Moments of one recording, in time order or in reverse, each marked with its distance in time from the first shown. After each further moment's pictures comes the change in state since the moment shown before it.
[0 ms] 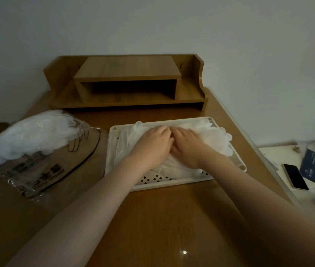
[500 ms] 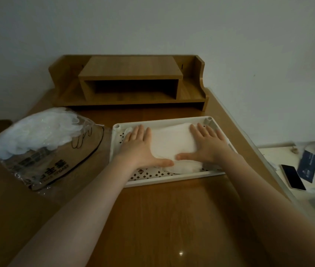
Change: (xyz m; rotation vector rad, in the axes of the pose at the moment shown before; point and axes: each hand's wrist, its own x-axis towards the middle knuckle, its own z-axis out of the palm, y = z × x) left_hand -0.014 -0.035 0.011 0.140 -0.303 -0.314; right_hand -0.013 0.043 0.002 -0.140 -0.109 0.272
